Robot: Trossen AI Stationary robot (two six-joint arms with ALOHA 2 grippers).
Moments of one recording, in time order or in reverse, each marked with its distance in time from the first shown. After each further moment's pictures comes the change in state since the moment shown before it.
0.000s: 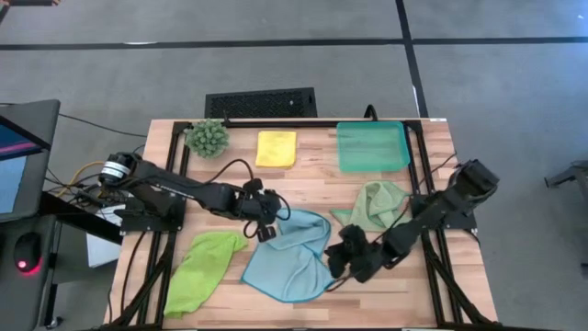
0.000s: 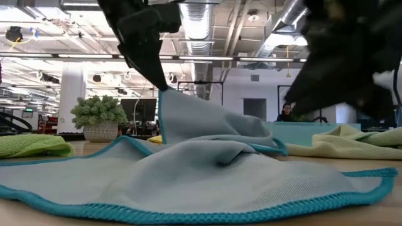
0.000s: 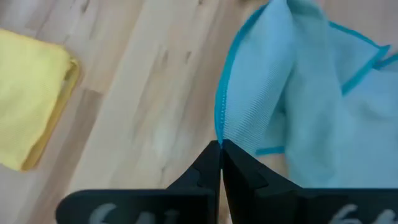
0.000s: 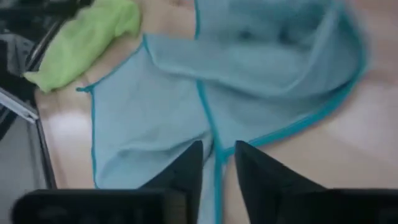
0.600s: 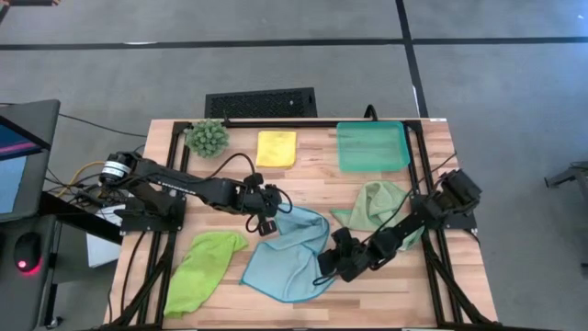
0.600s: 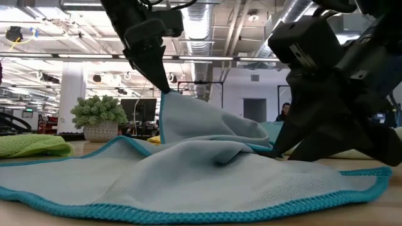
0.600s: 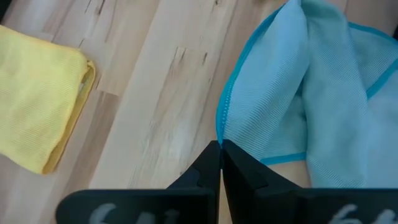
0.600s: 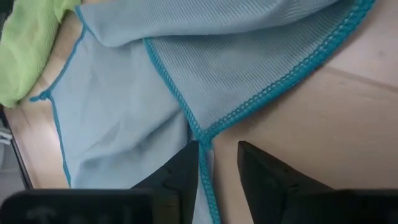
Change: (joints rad) left arm 0.042 0.000 0.000 -0.004 -0.001 0.052; right arm -0.056 0.157 0.024 0.073 -0.087 0.198
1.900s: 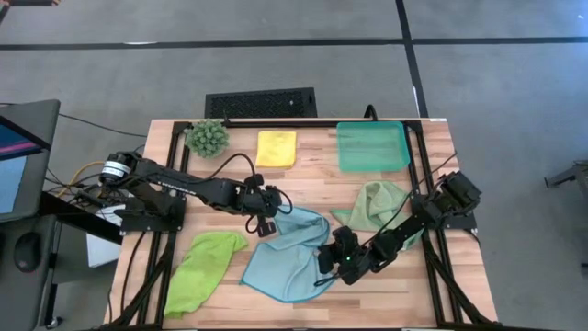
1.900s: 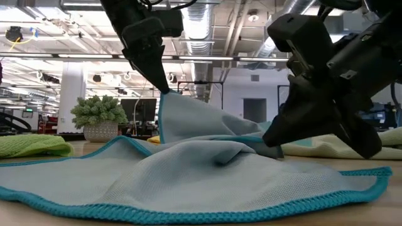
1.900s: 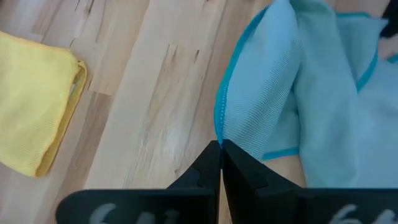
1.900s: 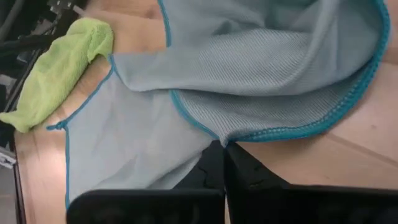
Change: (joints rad) left arm -0.012 0.000 0.000 -0.005 0.022 0.019; right arm 0.035 -0.003 -0.002 0.052 0.195 -0.123
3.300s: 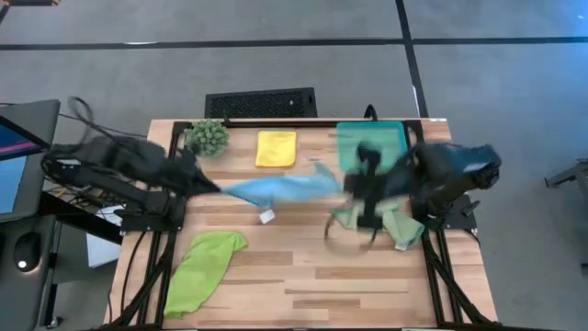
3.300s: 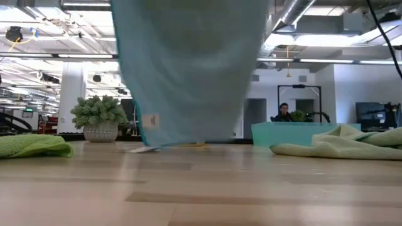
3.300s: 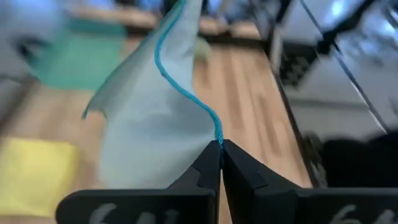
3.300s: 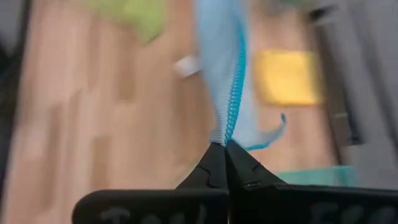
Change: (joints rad) left arm -0.083 -0.660 0.226 -0.368 0.247 0.073; right arm -0.199 -0.198 1.286 -1.662 -0.350 -1.241
